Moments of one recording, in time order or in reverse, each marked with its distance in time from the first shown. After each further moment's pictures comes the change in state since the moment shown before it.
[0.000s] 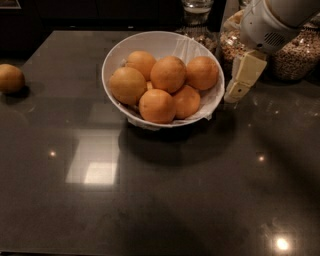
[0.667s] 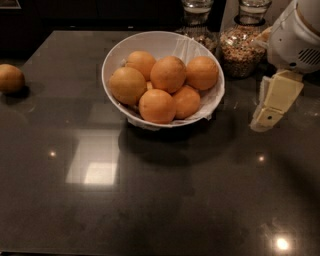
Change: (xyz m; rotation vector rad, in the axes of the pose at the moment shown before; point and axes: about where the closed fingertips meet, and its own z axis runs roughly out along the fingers) arm 0.031 0.071 -0.042 -0.064 0.148 0.095
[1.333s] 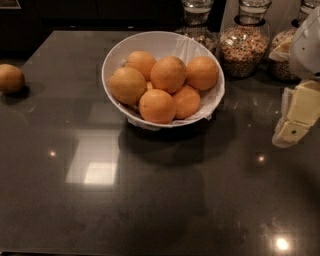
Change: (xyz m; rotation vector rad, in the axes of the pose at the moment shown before) arm 0.029 0.028 -0.015 -0.044 0.070 0.052
